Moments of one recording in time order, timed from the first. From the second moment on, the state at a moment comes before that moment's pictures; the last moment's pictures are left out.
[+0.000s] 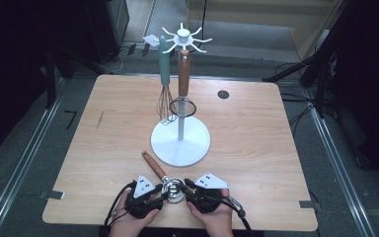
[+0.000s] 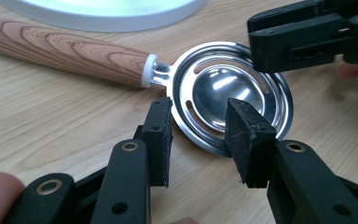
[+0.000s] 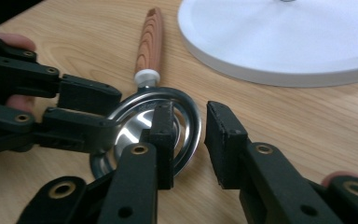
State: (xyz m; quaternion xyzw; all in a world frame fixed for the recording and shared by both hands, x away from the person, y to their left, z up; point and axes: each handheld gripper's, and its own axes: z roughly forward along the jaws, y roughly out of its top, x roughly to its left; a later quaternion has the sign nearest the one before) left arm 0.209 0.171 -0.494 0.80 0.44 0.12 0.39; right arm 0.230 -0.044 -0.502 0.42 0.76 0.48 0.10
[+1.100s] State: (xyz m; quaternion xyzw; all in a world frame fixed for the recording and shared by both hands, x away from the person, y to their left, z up) left arm 0.211 0.160 -0.480 0.79 0.41 0.11 0.44; right arm 0.221 -0.064 -0.488 0.42 0.76 0.48 0.14
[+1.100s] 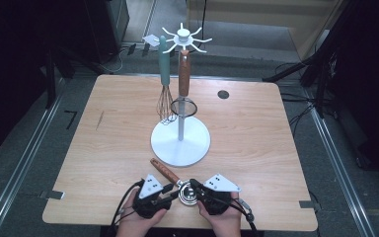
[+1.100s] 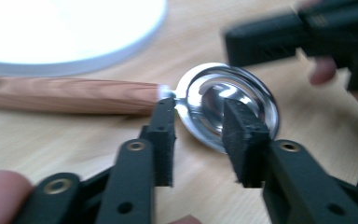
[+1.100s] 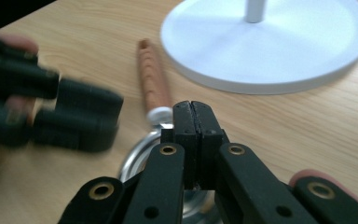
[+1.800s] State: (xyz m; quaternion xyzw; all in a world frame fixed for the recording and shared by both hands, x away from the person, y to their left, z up) left arm 0.242 0.234 -0.479 0.74 0.49 0.14 0.43; right arm 0.228 -0.033 -0.499 0.39 0.81 0.44 0.08
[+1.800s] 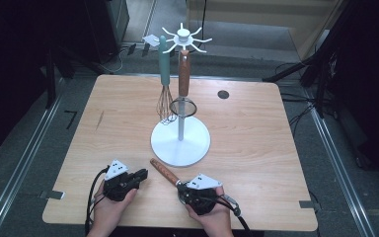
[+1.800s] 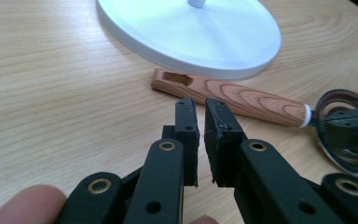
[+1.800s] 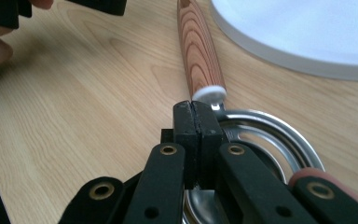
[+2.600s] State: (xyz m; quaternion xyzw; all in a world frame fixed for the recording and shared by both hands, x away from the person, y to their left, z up) left arm 0.275 0.221 -0.488 0.75 0.51 0.15 0.40; right arm 0.212 -0.092 -0.505 0.42 0.80 0.43 0.09
